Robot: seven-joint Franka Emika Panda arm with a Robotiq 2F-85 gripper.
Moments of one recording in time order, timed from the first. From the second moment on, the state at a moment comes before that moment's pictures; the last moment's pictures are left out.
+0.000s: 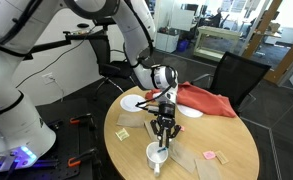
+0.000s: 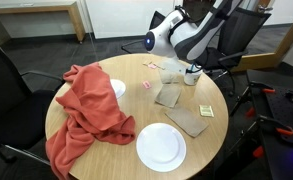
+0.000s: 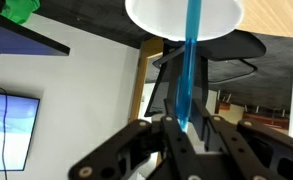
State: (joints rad) arm 0.06 0.74 -0.09 -1.85 -0.86 1.74 2.44
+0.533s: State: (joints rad) arm 0.08 0.76 -0.09 -1.78 -0.84 1.74 2.44
